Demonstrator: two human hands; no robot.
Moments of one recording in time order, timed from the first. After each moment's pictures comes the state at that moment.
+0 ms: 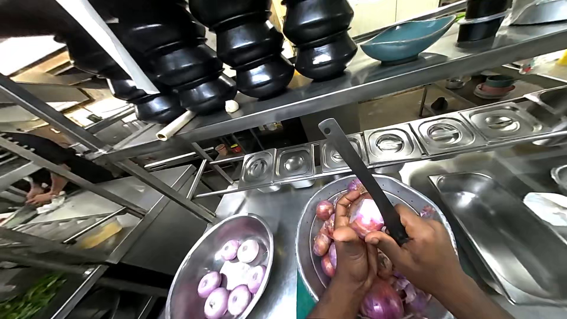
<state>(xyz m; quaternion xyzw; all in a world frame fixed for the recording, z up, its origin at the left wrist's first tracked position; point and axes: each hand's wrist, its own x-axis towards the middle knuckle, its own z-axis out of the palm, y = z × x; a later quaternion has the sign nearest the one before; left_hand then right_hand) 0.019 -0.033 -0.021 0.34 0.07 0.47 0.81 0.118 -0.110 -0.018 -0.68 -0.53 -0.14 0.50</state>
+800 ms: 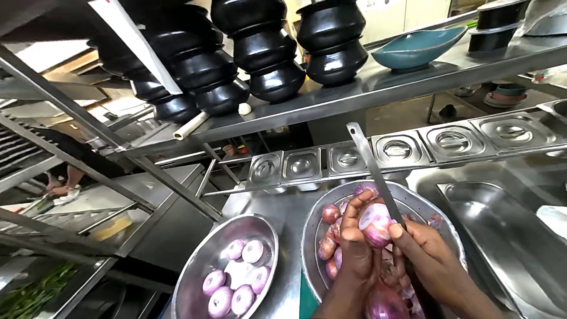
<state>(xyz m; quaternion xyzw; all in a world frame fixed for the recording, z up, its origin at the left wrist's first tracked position) 0.021 -0.020 -0.027 0.38 0.04 0.45 0.81 0.118 -0.119 -0.010 -0.53 -0.49 0.31 0.62</state>
